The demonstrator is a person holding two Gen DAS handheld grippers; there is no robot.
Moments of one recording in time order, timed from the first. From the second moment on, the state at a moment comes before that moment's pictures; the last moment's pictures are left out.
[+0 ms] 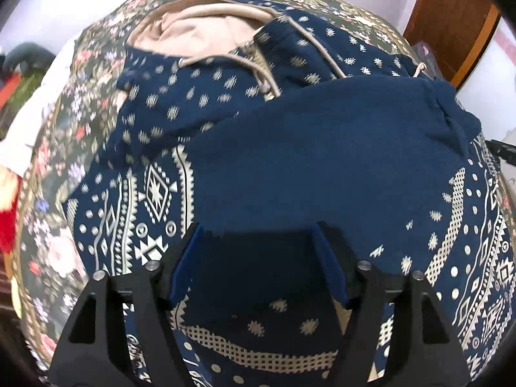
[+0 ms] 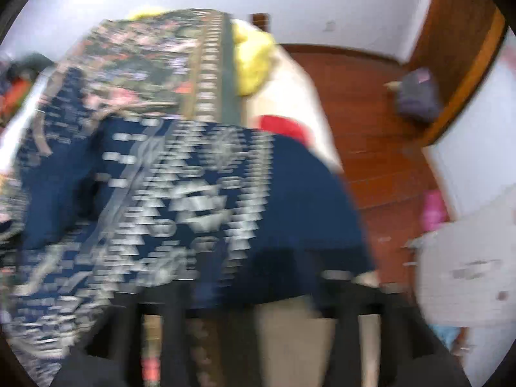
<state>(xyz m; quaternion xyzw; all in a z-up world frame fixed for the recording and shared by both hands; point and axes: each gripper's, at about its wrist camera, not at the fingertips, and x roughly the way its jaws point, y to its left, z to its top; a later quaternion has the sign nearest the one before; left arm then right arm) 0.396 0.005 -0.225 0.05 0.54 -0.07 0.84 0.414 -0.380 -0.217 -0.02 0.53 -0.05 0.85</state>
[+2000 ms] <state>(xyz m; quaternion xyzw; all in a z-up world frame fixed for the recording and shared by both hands) 0.303 0.072 -0.145 0.03 0.43 -0.04 0.90 0.425 -0.110 -0.192 0.03 0.53 0.21 0.82</state>
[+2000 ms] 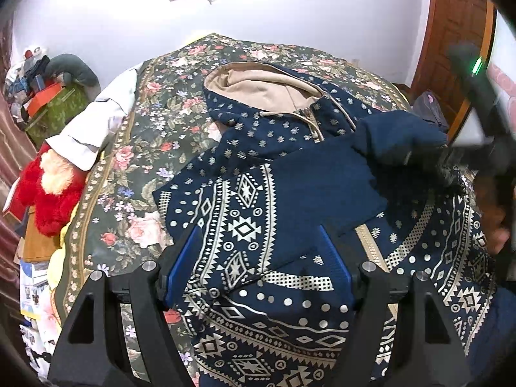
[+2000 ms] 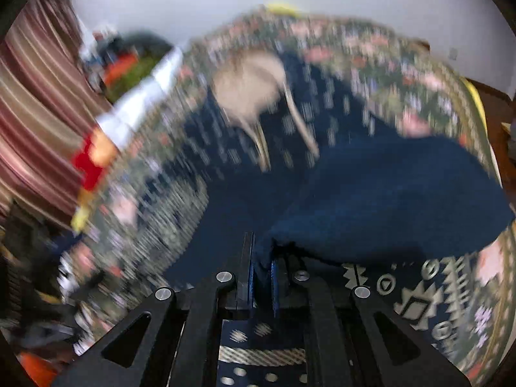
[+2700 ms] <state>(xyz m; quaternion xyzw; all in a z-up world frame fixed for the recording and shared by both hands) 0.390 -0.104 -0.123 0.06 0.43 -0.21 0.88 0.372 -0.254 -0.167 0.06 0.53 0.23 0.81</state>
